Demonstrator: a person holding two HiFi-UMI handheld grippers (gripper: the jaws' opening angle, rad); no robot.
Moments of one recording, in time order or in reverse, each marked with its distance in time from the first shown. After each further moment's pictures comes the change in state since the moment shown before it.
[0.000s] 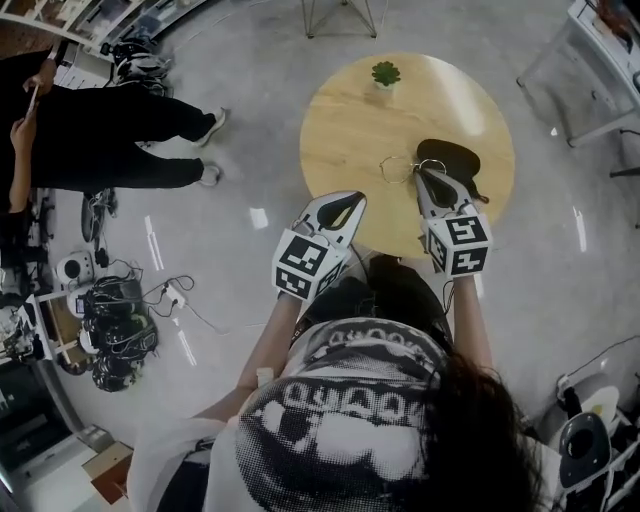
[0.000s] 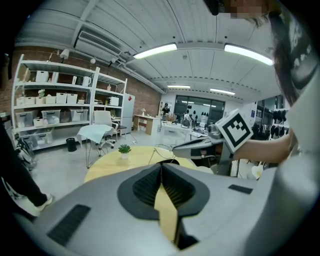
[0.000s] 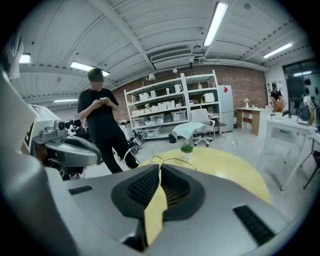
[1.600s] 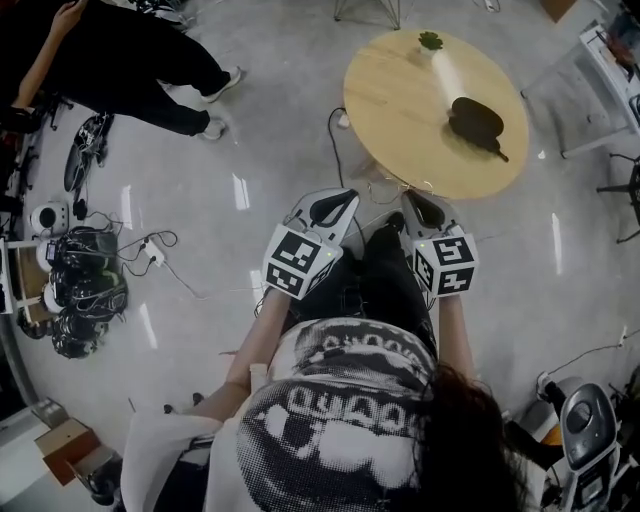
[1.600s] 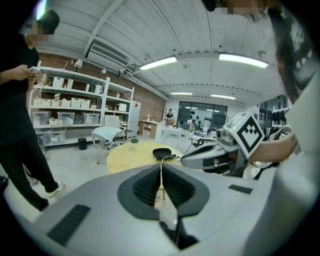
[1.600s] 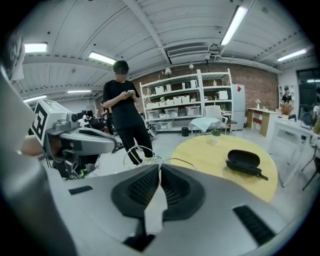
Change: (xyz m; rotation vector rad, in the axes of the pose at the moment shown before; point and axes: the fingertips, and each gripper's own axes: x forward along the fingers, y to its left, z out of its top) left arm -0.197 -0.047 -0.098 -0.023 -0.079 0.062; right arm -0.095 0.216 -0.093 -0.086 0.069 0.076
